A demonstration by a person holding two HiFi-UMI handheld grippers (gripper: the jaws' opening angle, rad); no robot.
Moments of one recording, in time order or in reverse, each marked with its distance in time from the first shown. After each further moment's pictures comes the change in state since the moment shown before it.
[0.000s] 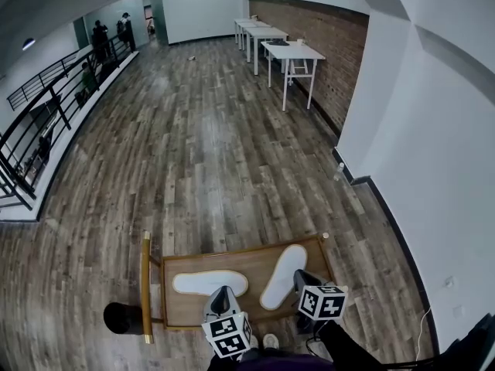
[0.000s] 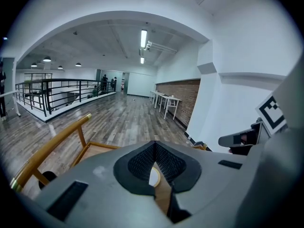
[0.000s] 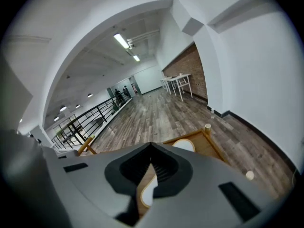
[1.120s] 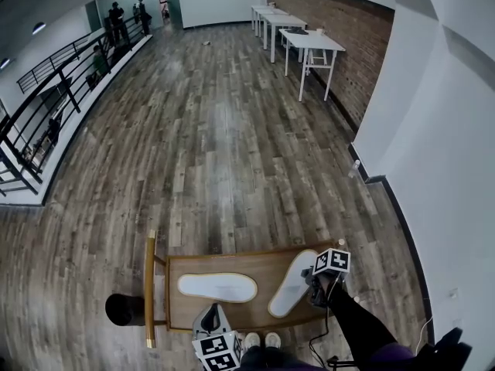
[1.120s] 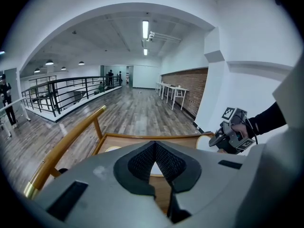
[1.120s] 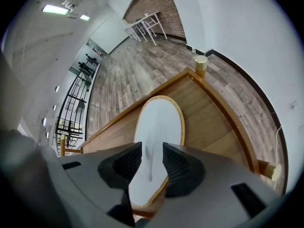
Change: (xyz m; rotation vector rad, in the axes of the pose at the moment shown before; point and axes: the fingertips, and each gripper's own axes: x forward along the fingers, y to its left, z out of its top) left arm -0.009 0.051 -0.032 0.026 0.116 0.093; right arm 0.122 -0.094 -0.074 0.358 0.627 -0.124
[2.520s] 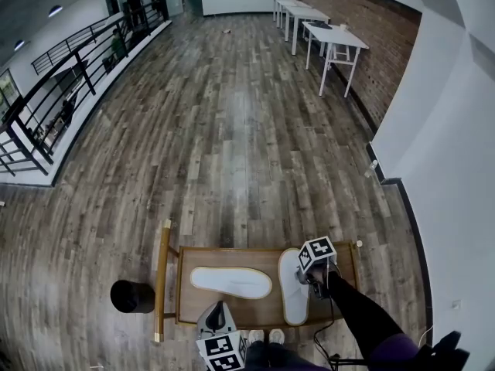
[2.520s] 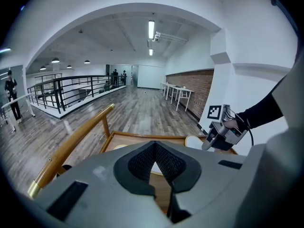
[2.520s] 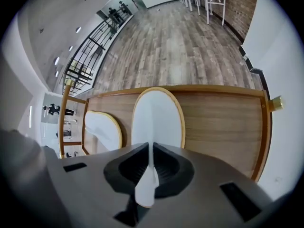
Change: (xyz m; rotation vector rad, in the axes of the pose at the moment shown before) left arm -0.004 0.030 -0.001 -0.042 -0.008 0.042; right arm 0.040 0.080 -0.036 -0.500 0.387 -0.030
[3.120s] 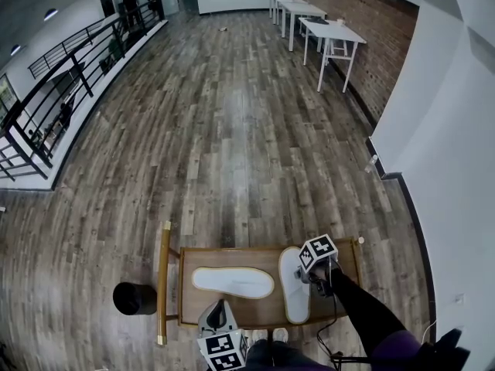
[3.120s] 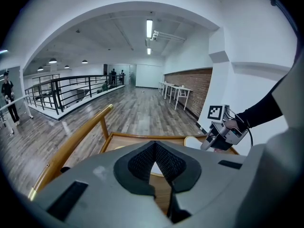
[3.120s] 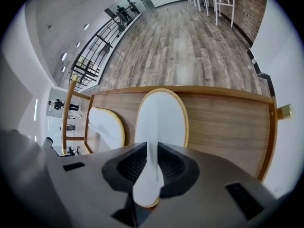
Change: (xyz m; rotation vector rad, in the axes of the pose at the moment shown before) left arm 0.010 0.000 0.002 0.014 0.015 -0.014; right arm 0.004 0.004 0.004 -0.067 0.014 0.044
